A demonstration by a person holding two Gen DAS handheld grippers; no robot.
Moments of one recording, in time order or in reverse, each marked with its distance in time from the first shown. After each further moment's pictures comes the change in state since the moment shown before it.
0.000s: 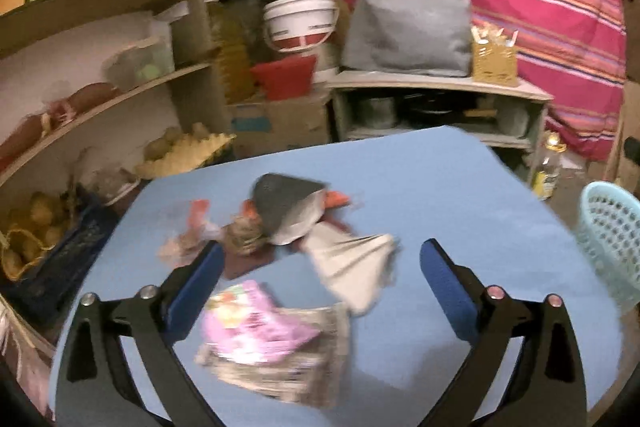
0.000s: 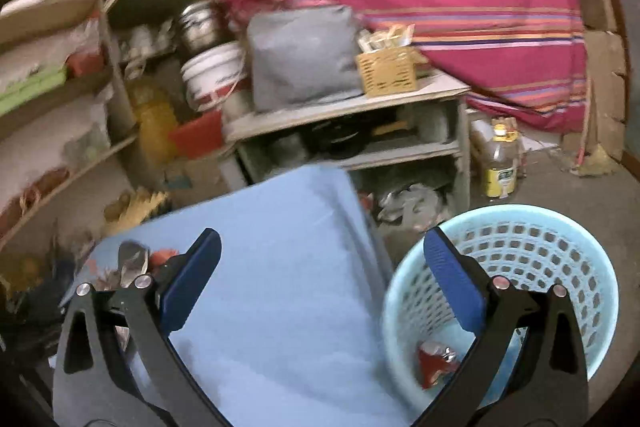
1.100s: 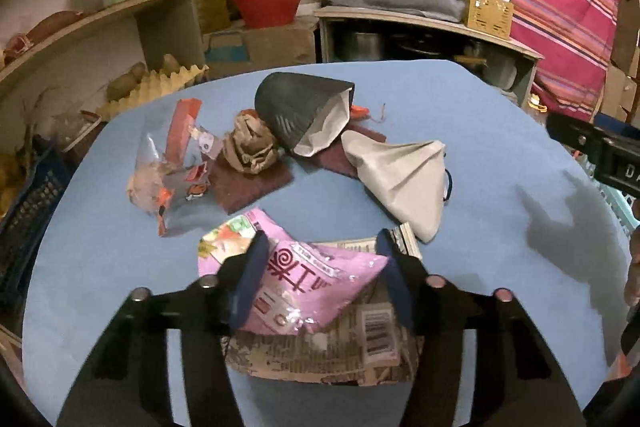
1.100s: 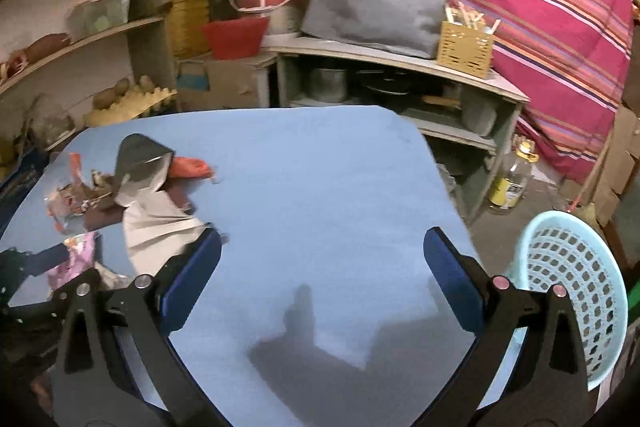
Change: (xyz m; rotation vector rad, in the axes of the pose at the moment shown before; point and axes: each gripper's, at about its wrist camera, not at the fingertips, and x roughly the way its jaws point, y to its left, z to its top) left arm 0.052 0.054 -0.054 -0.007 0.189 -0.176; right arm 0.074 0.161 -0.061 -0.302 0.197 -0.093
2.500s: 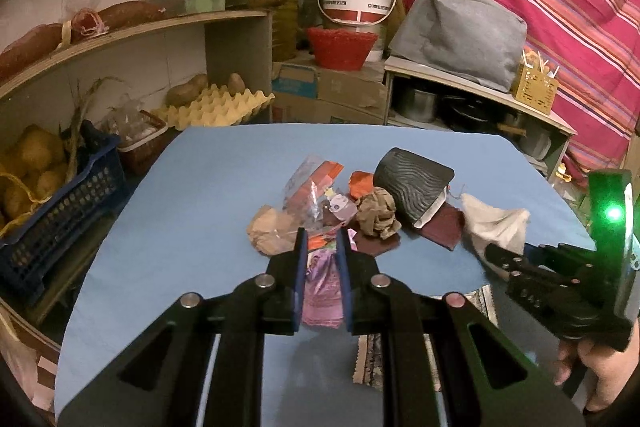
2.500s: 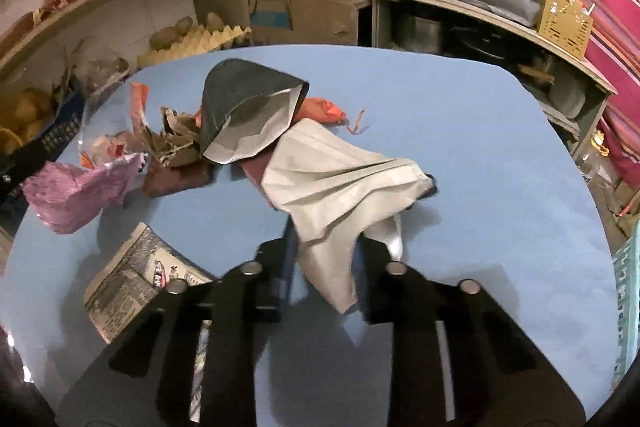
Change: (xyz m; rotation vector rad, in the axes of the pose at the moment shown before) left arm -0.043 0.098 0.022 -0.172 -0.133 0.081; right arm 0.060 0.102 -0.004 -0.080 0.185 0.205
